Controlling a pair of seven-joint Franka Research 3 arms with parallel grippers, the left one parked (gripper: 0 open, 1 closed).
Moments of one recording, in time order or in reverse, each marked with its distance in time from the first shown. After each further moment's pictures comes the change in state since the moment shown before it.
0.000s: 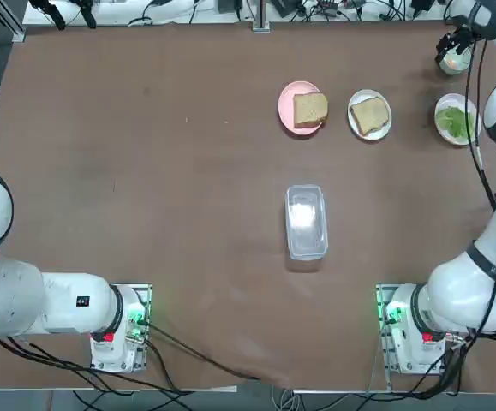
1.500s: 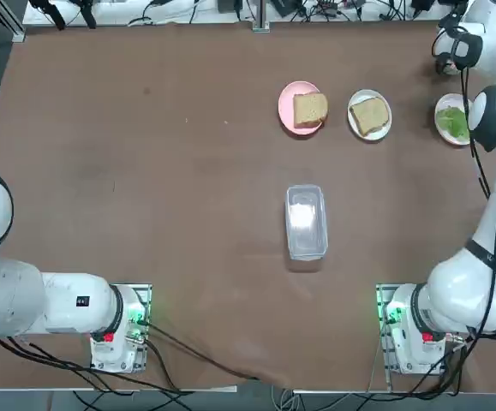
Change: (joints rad) arm -0.043 0.188 -0.002 0.057 -0.065 0.268 -0.120
